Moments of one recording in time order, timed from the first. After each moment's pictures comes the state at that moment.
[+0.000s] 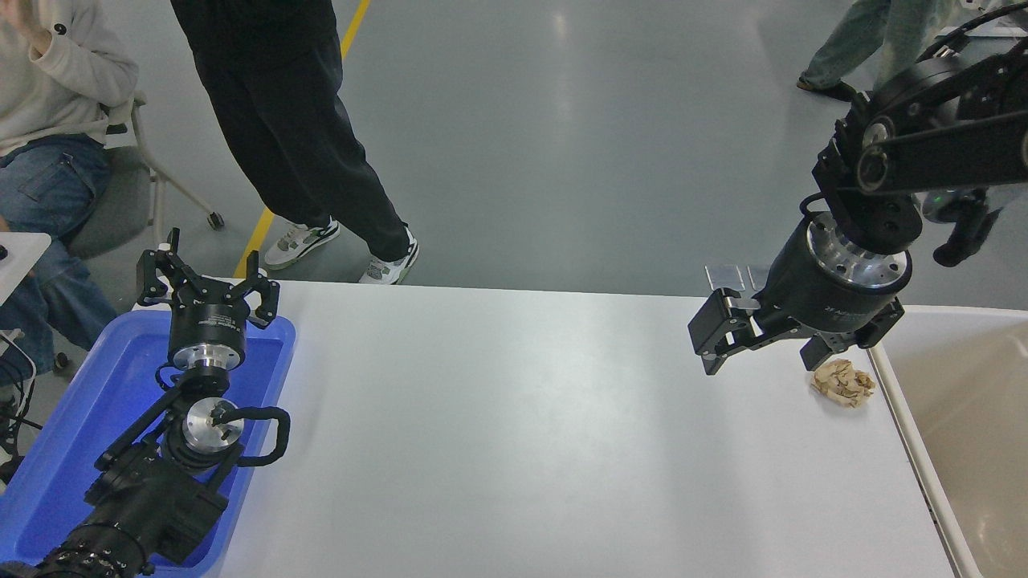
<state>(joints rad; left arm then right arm) -0.52 0.15 -1.18 -0.59 0.09 -0.33 -0.55 2.37 -0.19 -1.32 1.62 0.00 0.68 -0.05</state>
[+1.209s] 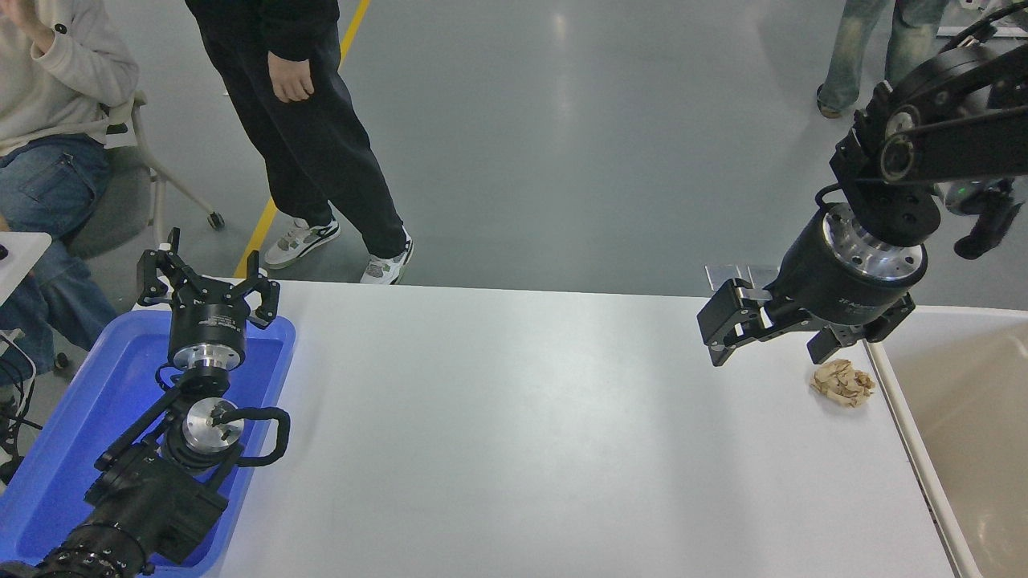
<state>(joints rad) -0.52 0.15 -1.18 -0.59 0.09 -0.33 -0.55 2.33 -0.31 -1.31 1.58 -0.08 0.68 -0.05</state>
